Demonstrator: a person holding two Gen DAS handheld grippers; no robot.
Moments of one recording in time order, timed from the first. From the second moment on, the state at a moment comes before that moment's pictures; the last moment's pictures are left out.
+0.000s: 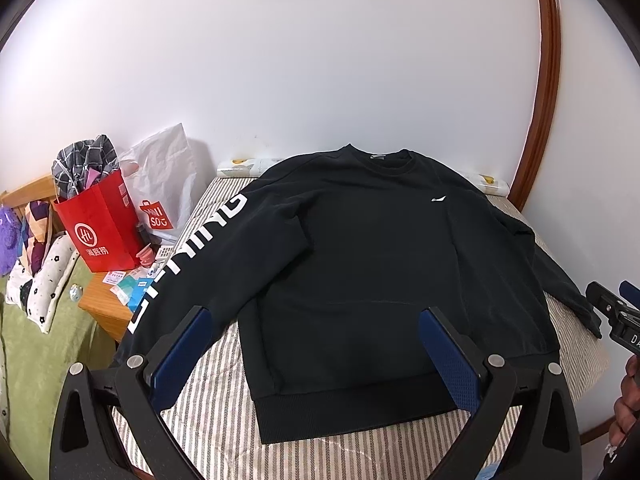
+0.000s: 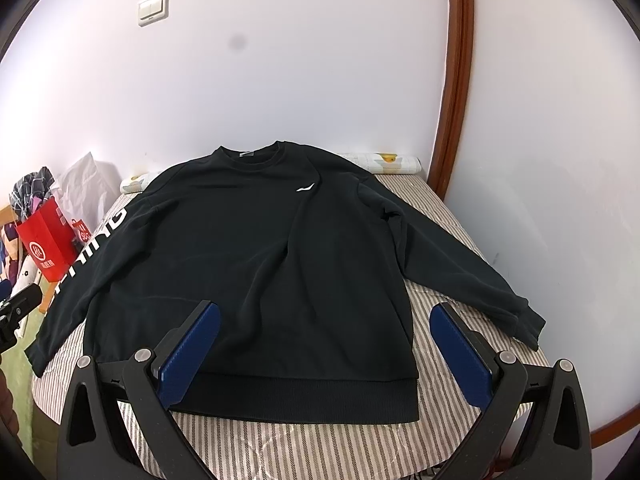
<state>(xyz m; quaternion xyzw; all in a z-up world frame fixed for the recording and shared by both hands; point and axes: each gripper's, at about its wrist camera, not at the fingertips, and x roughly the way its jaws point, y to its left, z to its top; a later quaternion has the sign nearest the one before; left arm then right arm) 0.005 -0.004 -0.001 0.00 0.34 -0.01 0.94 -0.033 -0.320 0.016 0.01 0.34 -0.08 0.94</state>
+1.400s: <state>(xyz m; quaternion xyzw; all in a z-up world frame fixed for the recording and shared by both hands) 0.006 -0.005 -0.003 -0.02 0.35 -0.03 0.94 -0.034 -0.320 0.012 0.01 0.34 -0.08 0.94</state>
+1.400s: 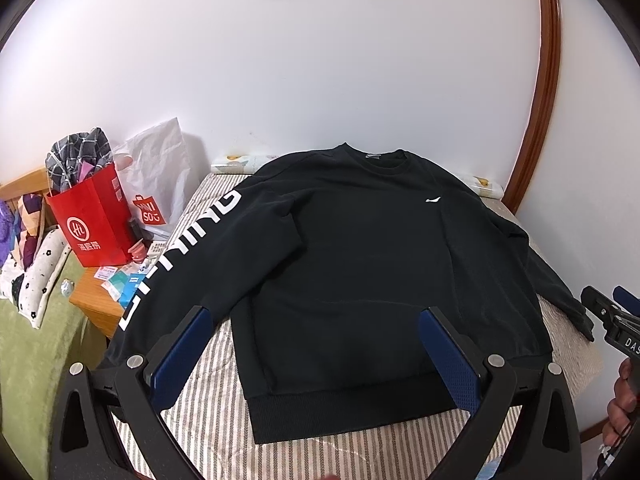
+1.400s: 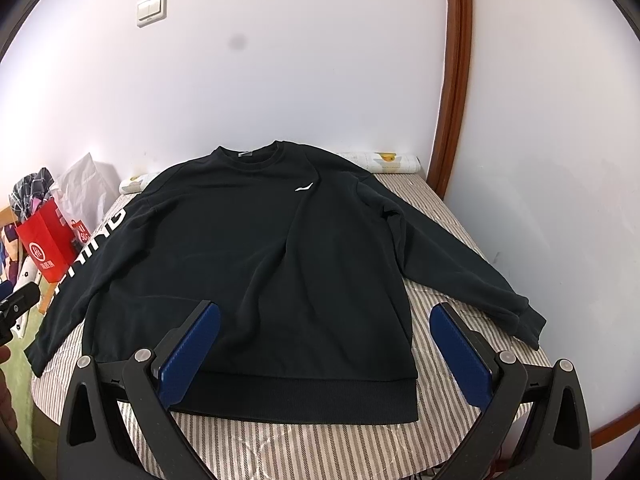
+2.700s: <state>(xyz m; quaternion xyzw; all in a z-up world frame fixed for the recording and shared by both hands) 0.038 0.070 -0.064 -0.06 0.40 0.04 0.91 0.030 -0.312 -0.032 0.04 0.36 -0.01 0.93</state>
